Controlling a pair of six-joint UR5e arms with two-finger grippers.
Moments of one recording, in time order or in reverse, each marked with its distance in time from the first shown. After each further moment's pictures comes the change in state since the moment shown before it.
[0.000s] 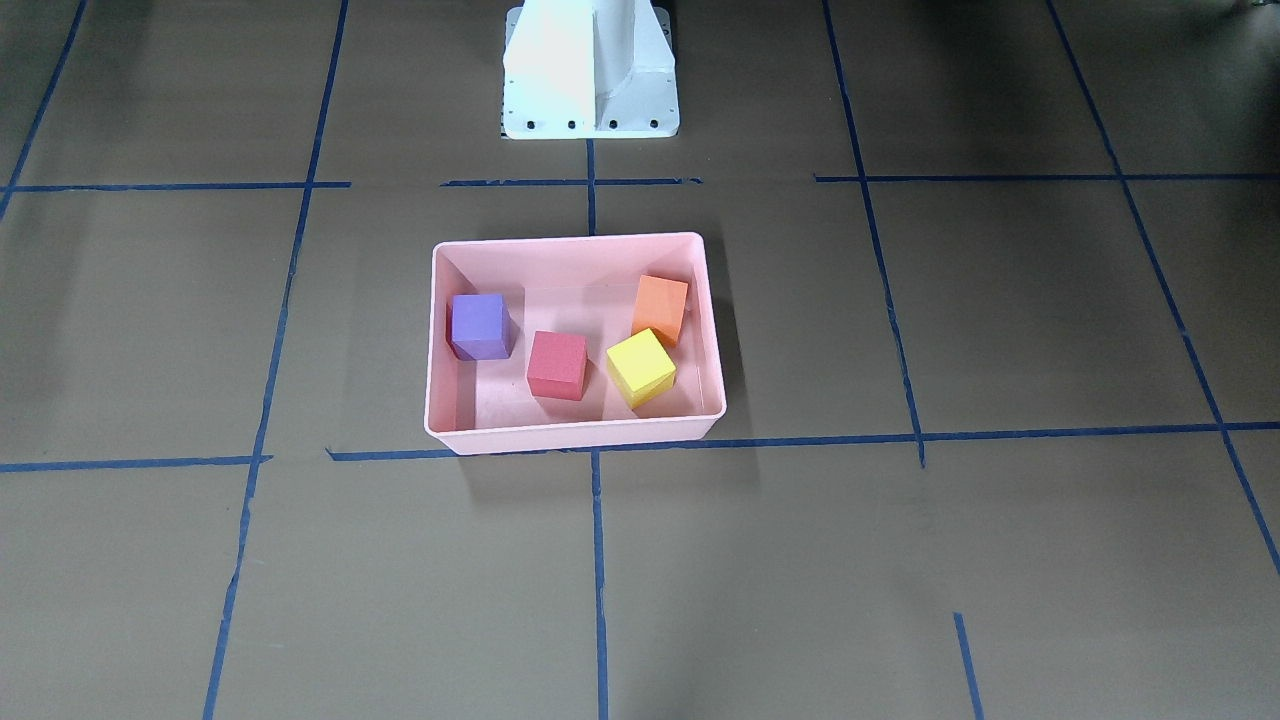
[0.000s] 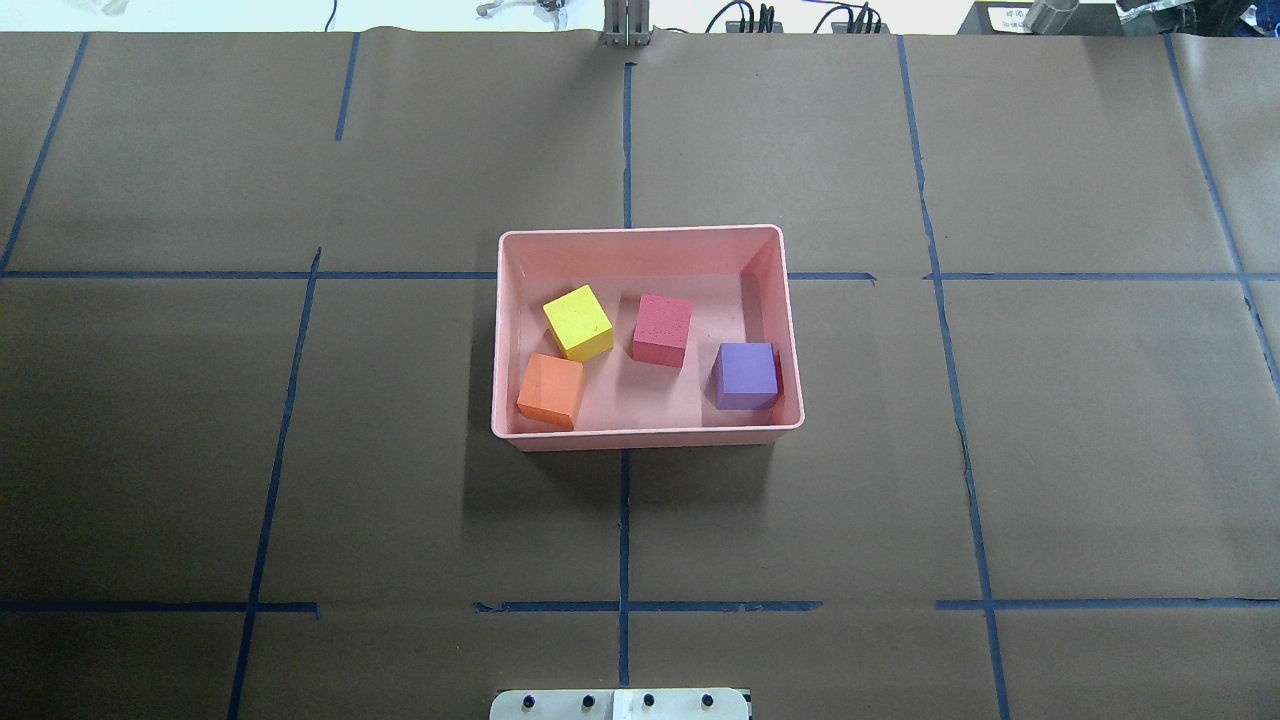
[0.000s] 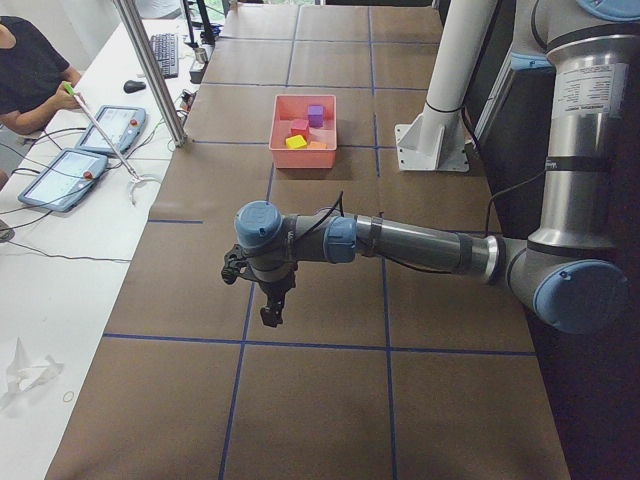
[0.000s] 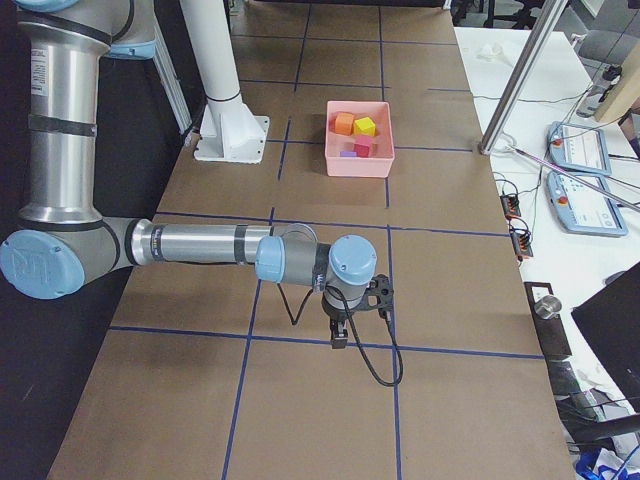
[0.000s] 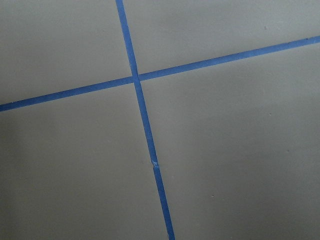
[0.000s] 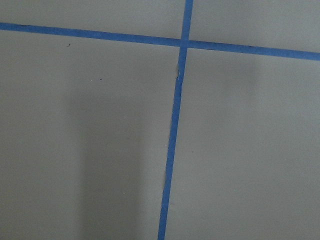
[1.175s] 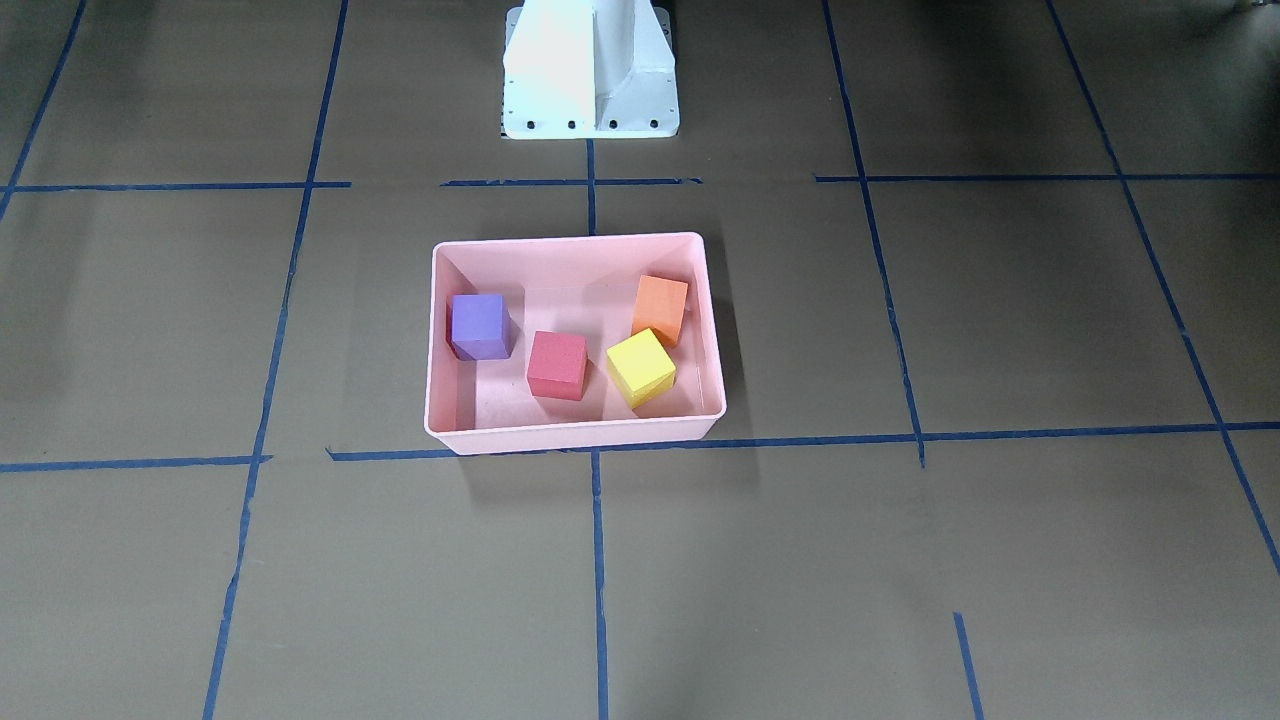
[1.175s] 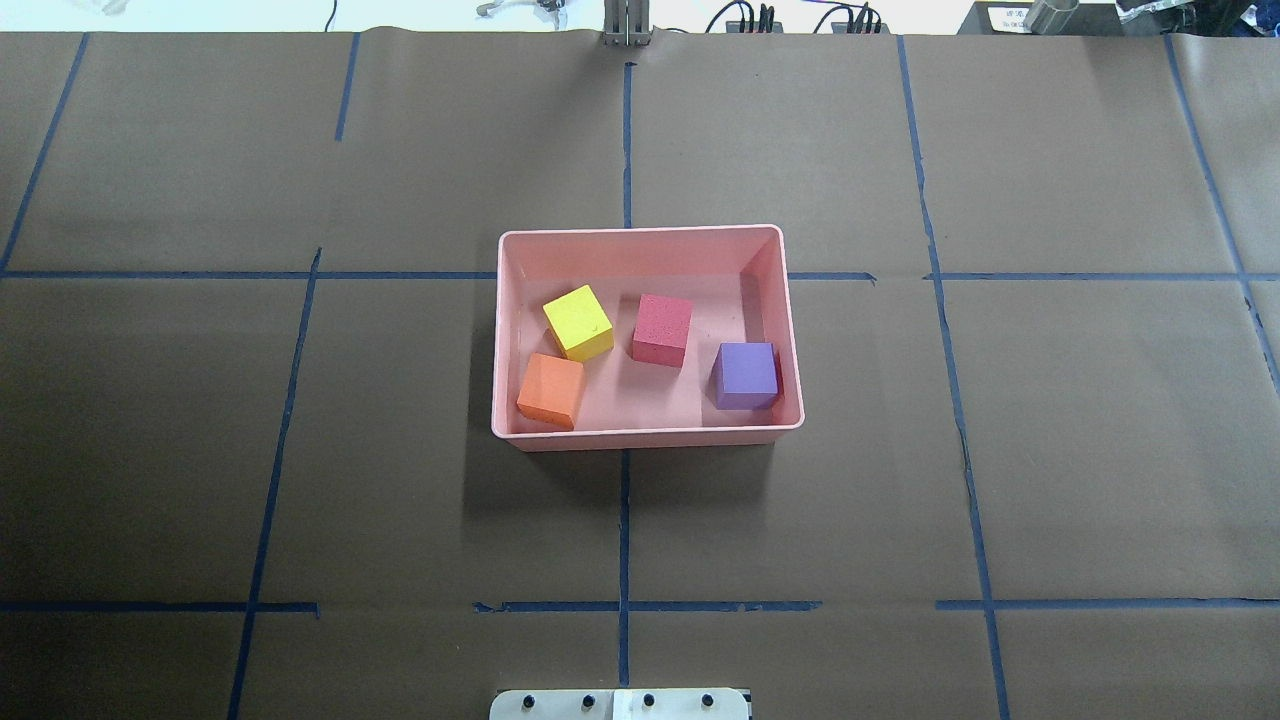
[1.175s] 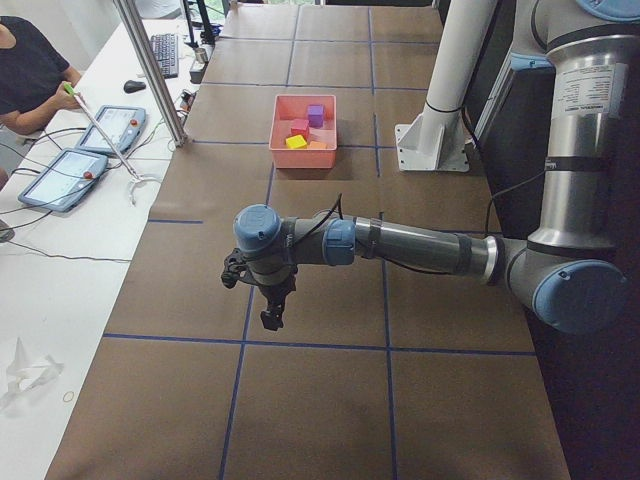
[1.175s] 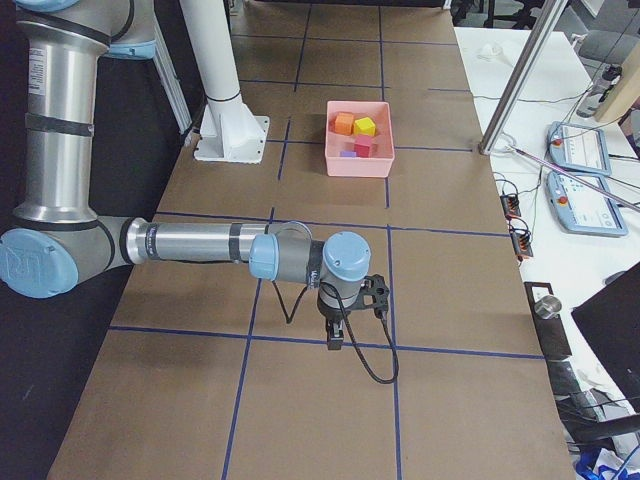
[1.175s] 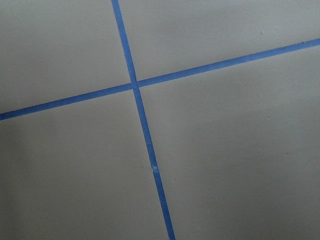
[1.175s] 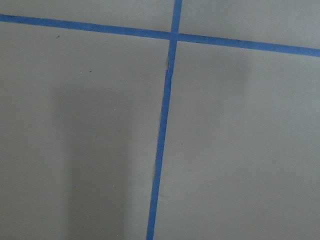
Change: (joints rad) left arm -0.001 0.004 0.026 0.006 0.005 0.000; right arm 0.000 -0.022 0.015 0.002 -0.023 0.009
